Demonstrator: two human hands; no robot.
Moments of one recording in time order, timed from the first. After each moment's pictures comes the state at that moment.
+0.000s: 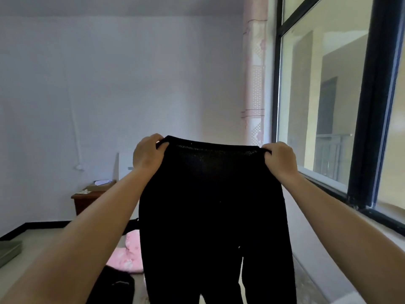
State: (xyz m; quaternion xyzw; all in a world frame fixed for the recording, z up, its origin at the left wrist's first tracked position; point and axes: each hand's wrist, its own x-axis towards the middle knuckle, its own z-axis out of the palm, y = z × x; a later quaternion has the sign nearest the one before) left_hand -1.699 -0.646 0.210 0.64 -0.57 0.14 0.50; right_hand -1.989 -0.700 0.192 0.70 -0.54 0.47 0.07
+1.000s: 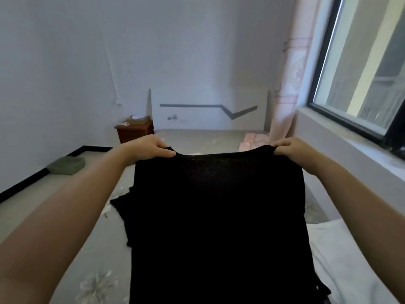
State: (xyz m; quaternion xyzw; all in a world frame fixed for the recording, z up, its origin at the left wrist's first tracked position) left_hand -1.655 -0.478 0.096 0.73 -0.60 -0.25 0.23; right_hand -1.990 -0.577 0.087 0.79 -0.46 0.27 -0.31
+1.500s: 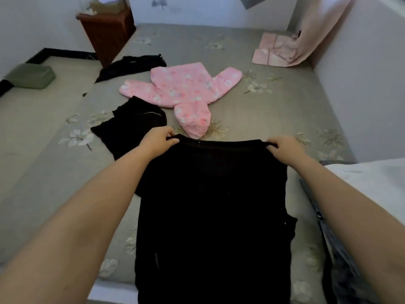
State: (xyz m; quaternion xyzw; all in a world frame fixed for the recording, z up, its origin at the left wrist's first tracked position) left_hand -1.582 -0.607 -0.178 0.77 -0.58 -0.20 0.17; right_hand -1.892 -0.699 -0.176 0.81 -0.55 0.04 -0.18
